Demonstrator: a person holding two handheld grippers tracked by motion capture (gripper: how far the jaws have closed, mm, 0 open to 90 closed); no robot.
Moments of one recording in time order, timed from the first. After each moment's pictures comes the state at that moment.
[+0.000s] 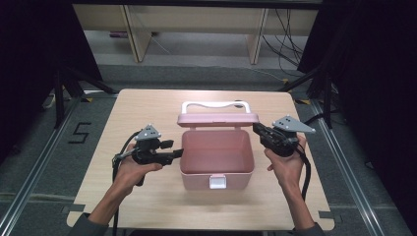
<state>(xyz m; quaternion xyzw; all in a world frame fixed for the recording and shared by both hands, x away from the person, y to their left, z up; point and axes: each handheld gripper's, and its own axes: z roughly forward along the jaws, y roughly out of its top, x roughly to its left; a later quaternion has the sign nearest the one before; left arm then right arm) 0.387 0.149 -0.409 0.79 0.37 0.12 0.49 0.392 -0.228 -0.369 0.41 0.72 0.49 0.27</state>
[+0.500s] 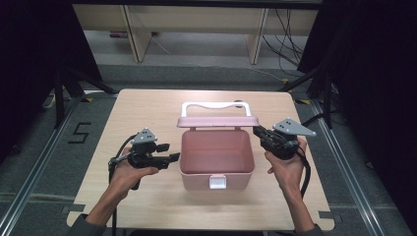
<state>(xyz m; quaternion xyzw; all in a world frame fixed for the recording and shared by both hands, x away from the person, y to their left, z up) 0.381 0.158 -0.412 0.79 0.37 0.12 0.48 0.388 -0.230 -0.372 0.40 0.72 0.49 0.29</state>
